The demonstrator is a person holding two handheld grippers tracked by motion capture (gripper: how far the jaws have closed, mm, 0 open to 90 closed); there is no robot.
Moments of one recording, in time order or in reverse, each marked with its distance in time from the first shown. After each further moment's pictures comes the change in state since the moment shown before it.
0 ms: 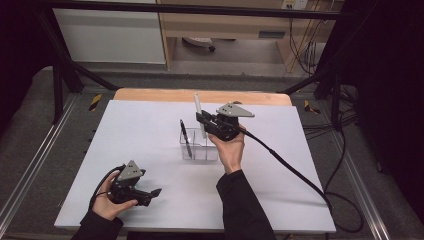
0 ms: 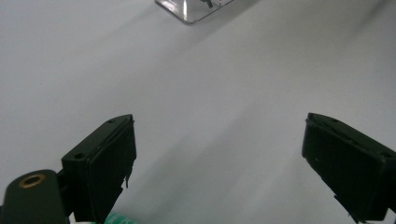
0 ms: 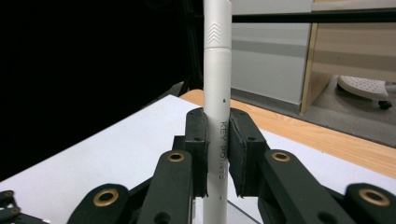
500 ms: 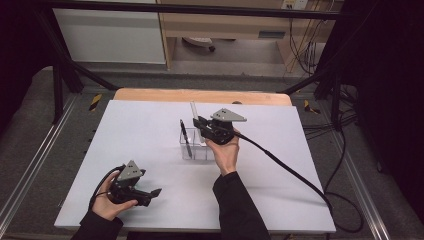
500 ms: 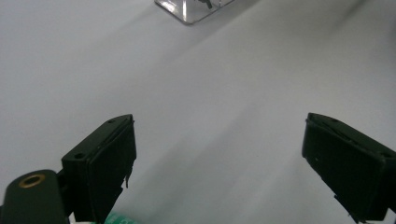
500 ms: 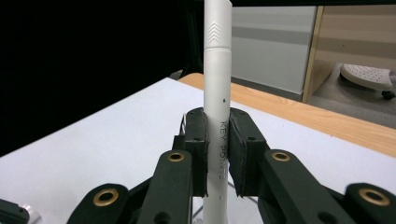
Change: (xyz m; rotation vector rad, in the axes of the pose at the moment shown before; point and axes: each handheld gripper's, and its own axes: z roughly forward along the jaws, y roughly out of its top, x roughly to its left) left arm 0.000 0.000 0.000 -0.001 -0.001 0.000; right arm -0.002 -0.026 0.019 0.041 0.003 -0.011
